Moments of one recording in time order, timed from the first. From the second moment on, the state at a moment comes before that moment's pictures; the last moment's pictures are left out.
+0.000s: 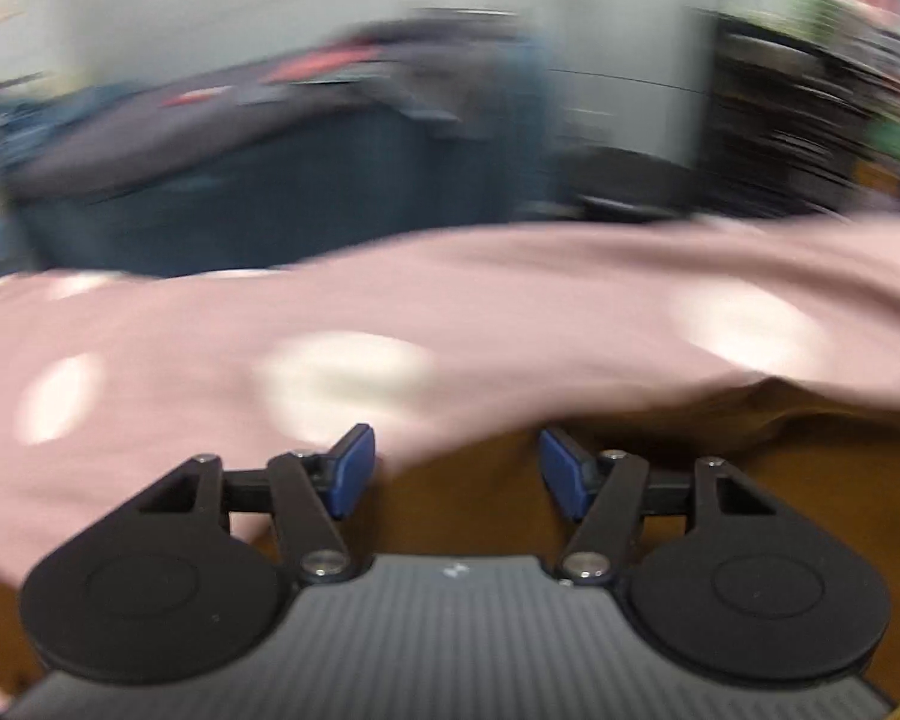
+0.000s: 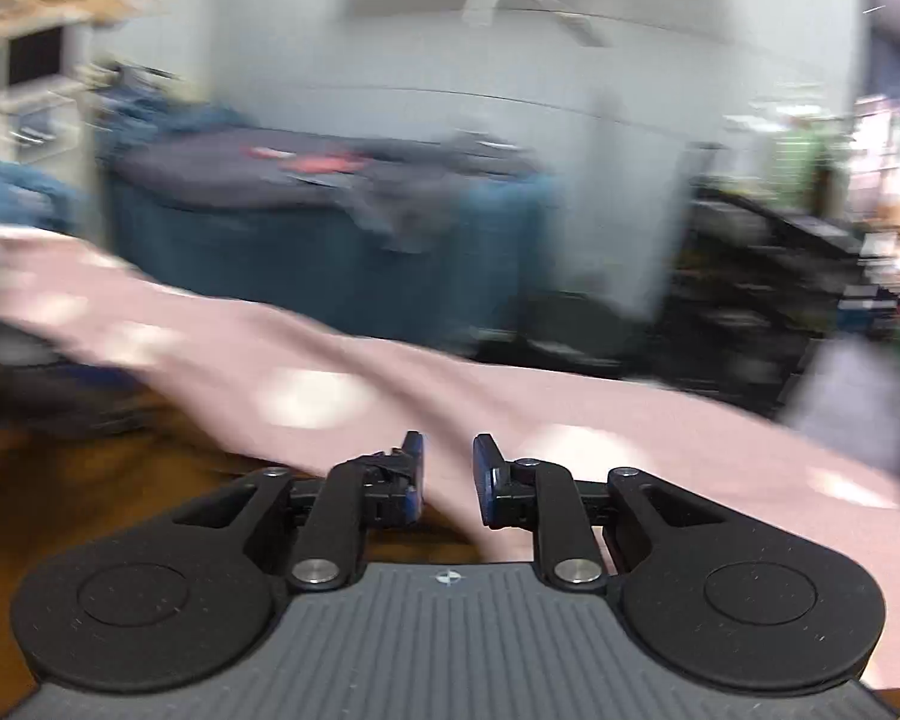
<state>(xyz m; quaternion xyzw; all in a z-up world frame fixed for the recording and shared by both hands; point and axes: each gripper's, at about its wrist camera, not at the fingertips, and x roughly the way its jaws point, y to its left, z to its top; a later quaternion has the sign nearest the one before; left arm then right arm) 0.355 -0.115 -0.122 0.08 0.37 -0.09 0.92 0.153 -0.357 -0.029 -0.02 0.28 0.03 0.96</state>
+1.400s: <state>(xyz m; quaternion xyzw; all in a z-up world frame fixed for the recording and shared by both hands) 0.088 -0.116 -0.065 0.10 0.38 -0.37 0.84 -0.054 -0.565 -0.004 -0.02 0.36 -0.26 0.90</state>
